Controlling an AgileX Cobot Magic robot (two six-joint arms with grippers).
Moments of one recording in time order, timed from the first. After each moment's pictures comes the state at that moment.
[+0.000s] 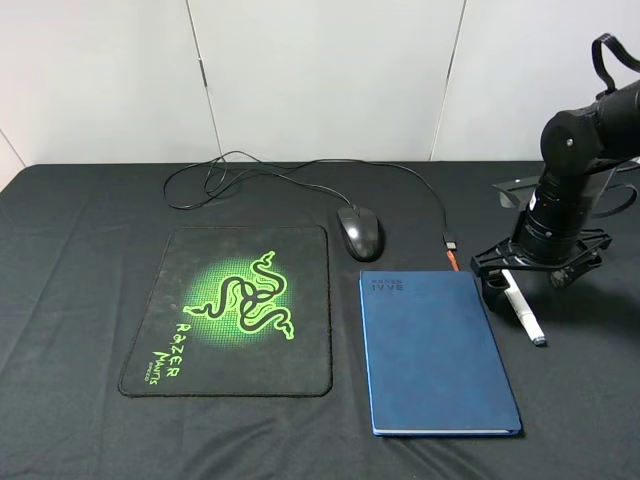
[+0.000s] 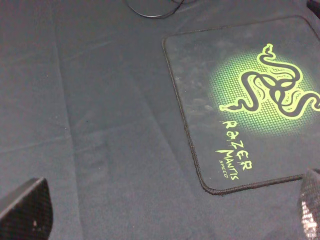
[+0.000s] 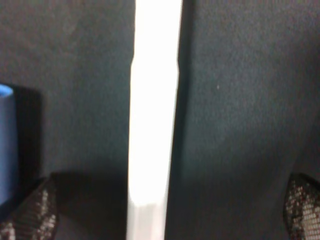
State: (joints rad) left arm -0.05 0.00 -0.48 -0.06 1.07 0.13; right arm 0.16 1.90 -1.00 -0.12 0.76 0.09
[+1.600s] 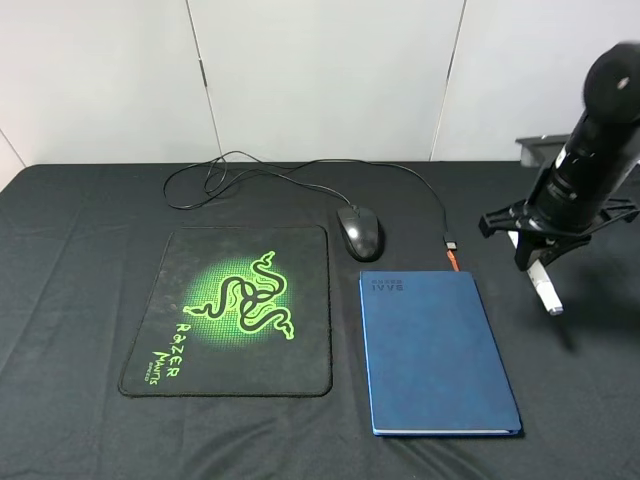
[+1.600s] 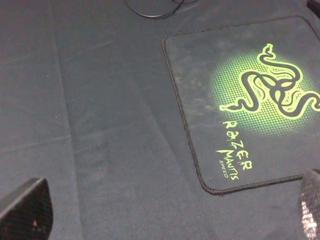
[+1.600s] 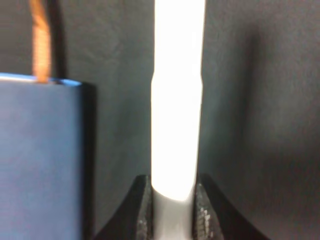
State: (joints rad) left arm -0.05 0.00 -0.48 -0.06 1.07 0.13; right arm 0.16 1.70 -1.01 -0.01 0.87 0.09
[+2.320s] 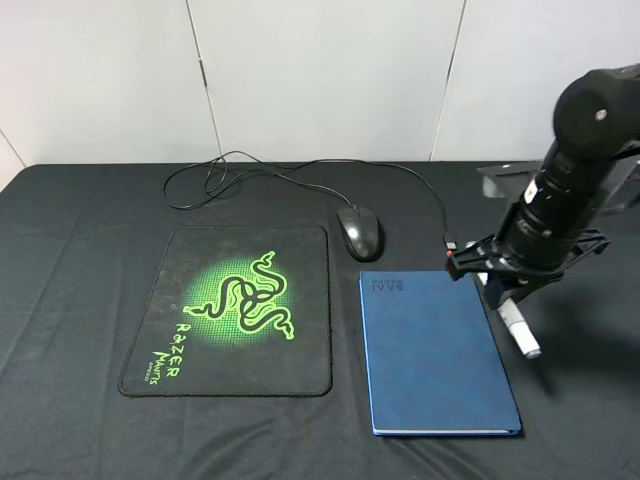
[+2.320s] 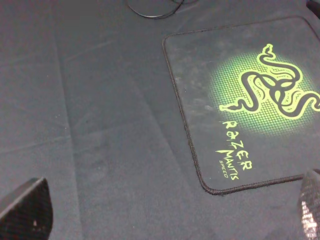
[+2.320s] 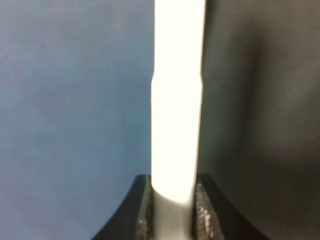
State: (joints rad) left arm -0.05 0.00 -0.48 -0.06 1.07 0.13; right arm 0.36 1.63 -0.87 0.02 0.84 0.14
